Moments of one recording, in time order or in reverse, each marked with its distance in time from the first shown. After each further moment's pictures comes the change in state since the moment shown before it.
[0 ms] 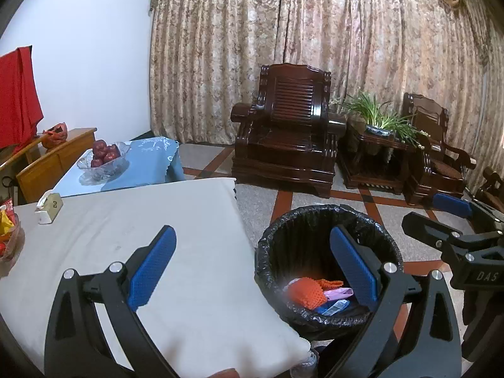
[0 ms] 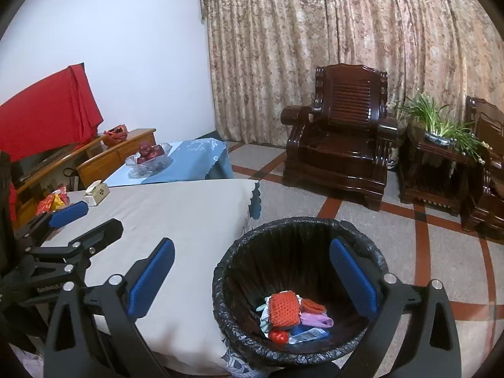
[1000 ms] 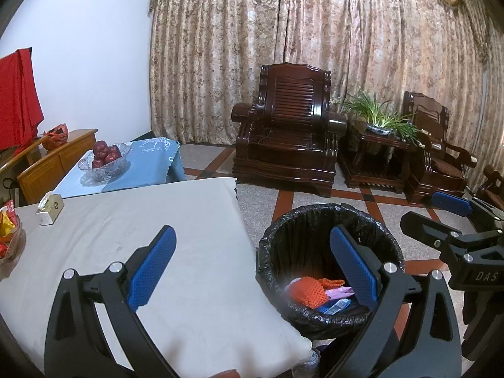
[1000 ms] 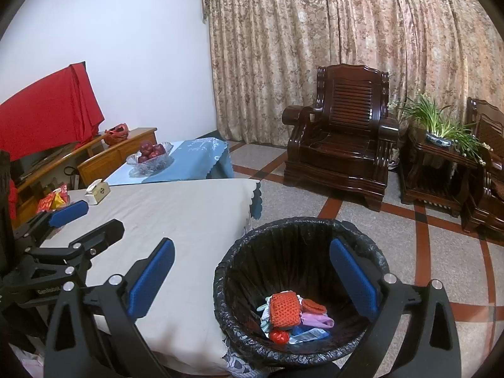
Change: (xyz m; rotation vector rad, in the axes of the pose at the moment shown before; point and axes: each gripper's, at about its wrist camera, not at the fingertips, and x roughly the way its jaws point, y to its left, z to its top) left arm 0.000 0.000 -0.001 -0.001 -0.001 0.000; right arm 0.002 0.001 0.000 -0.002 0.001 0.001
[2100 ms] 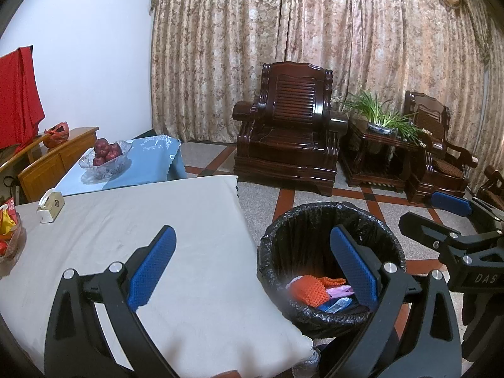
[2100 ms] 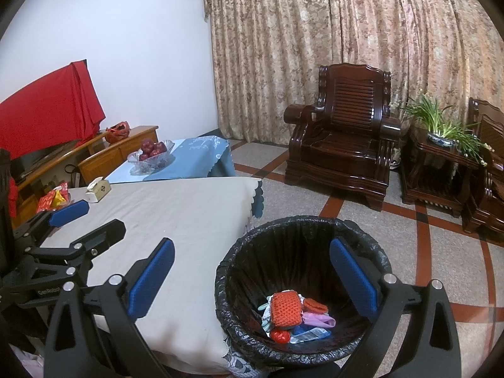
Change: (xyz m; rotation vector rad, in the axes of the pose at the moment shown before) left arm -0.001 0.001 0.001 0.001 0.001 0.000; right arm 0.002 0.007 0.000 -0.003 0.002 0.001
